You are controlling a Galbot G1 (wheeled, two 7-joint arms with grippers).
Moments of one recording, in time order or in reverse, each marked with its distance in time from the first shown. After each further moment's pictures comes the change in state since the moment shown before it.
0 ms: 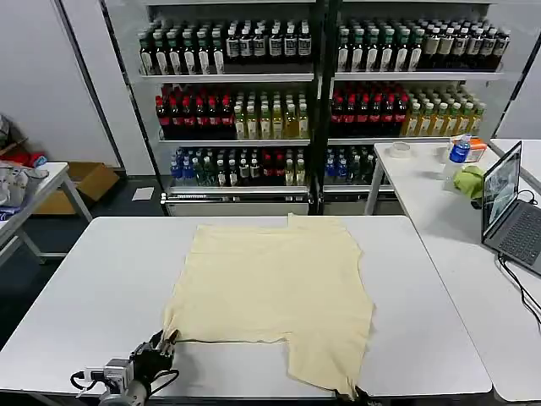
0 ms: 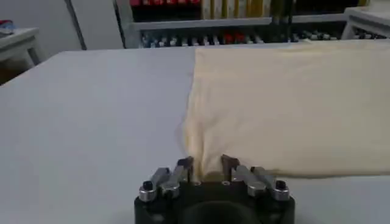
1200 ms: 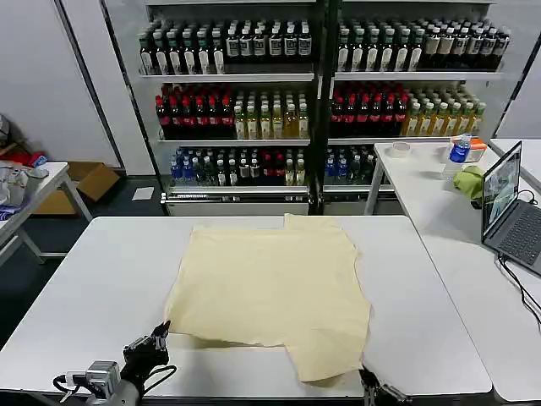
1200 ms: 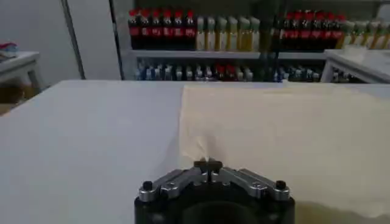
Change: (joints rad) left arm 0.073 -0.002 -0.067 -0.162 -0.052 -0.043 0.013; right arm -0.044 -0.064 0.167 0.212 0.108 0.029 0.004
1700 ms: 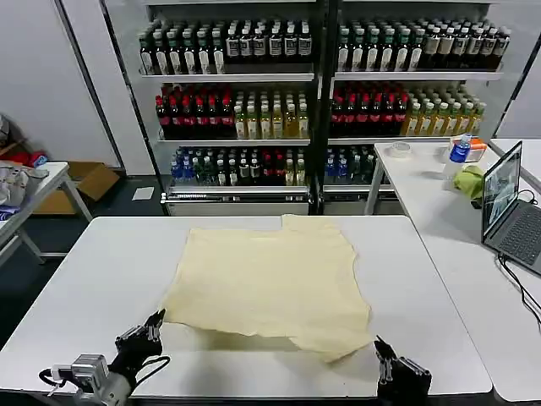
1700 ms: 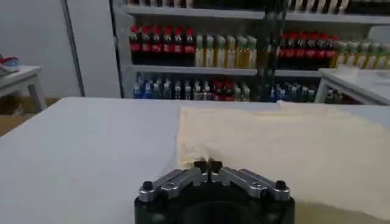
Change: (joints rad) left arm -0.027 0.036 -0.023 -0.013 -0.068 -0.014 -0.007; right arm 0.147 -0.051 0.037 -0.043 0.121 0.035 0.036
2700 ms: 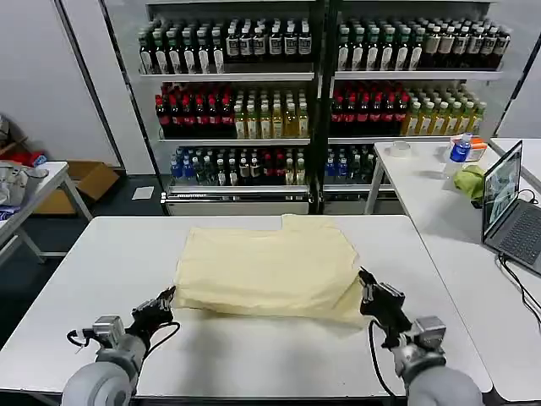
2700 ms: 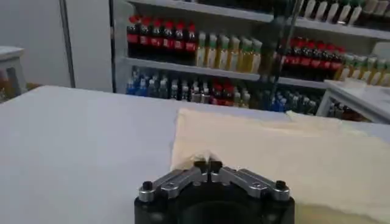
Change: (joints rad) left arm -0.293 0.034 0.106 0.250 -0.118 0.004 -0.018; right arm 0.604 -0.117 -0.226 -0.364 0.151 -0.002 0.057
